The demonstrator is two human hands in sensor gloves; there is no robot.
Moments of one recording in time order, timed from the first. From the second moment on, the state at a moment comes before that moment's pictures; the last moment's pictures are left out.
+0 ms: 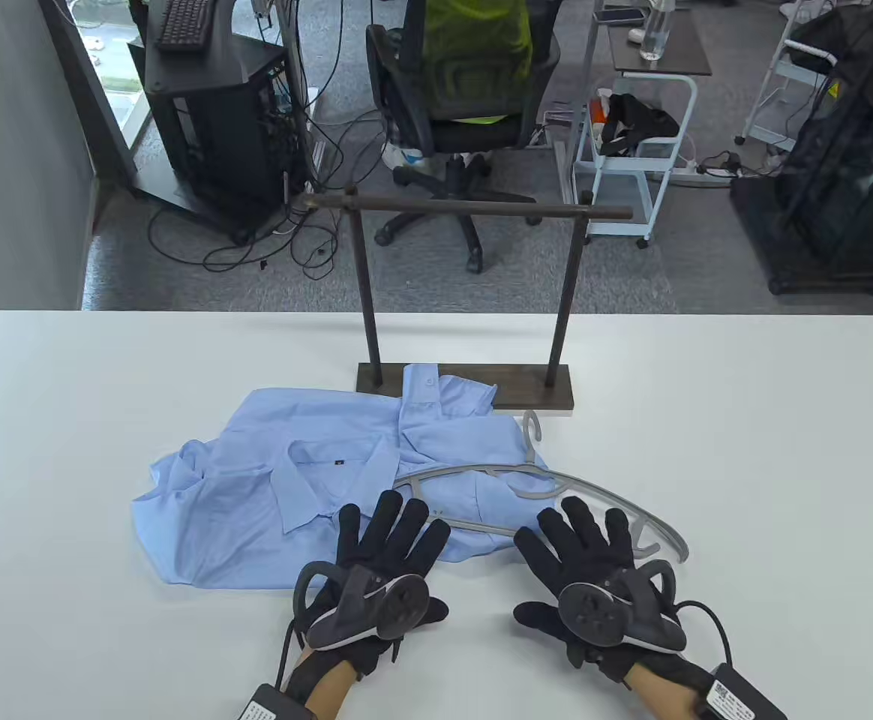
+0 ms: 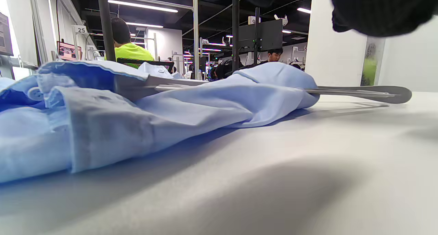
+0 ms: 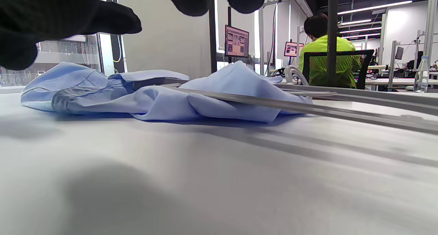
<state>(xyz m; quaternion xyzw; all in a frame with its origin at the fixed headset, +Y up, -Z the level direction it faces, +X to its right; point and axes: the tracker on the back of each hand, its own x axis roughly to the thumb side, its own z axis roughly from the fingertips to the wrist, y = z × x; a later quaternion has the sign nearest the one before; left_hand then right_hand) -0.107 -0.745 -0.270 0.02 -0.23 0.01 0.97 0.157 -0.734 -0.263 0.25 -0.08 0.96 0.05</state>
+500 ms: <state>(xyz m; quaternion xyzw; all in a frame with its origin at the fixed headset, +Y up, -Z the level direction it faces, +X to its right) -0.105 -0.741 -0.272 0.03 -0.23 0.00 0.97 0.155 -0.733 -0.264 0.26 -0.08 0.96 0.05</state>
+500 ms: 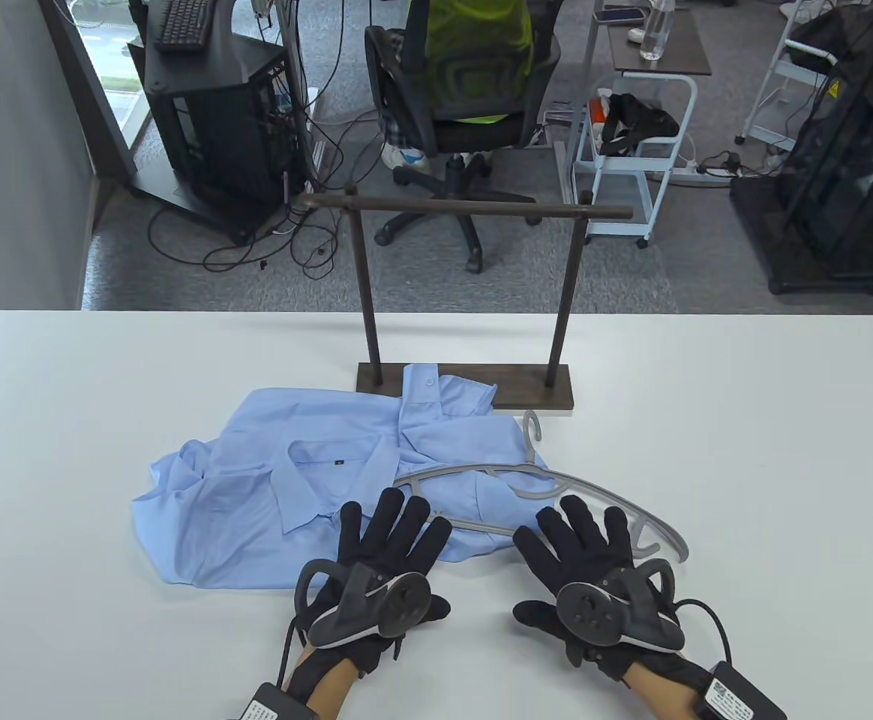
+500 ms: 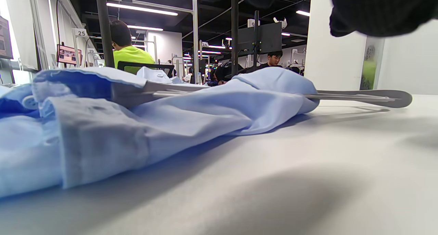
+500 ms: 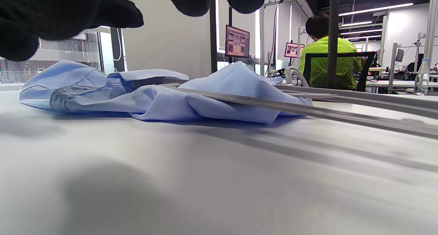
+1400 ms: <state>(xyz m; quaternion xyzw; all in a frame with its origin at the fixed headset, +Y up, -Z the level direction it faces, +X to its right) -0.114 -0.732 -0.266 0.05 -0.23 0.02 0.97 0.160 -0.721 -0.264 0.23 -0.10 0.97 0.05</state>
